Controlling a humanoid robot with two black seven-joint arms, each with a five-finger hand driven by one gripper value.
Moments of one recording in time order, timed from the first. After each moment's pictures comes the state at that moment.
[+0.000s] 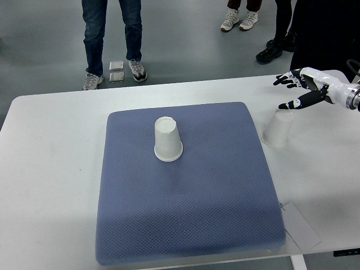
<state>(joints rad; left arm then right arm) -0.01 0.00 -0.05 -0.17 0.05 0.14 -0.04 0.84 -0.66 0.43 0.81 -0.91 0.27 0.33</state>
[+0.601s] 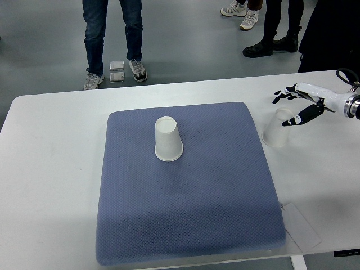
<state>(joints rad) -0.01 0.00 -0.05 -0.17 0.05 0.14 -0.04 0.83 -0.64 0.40 0.78 -1.12 0.25 0.34</state>
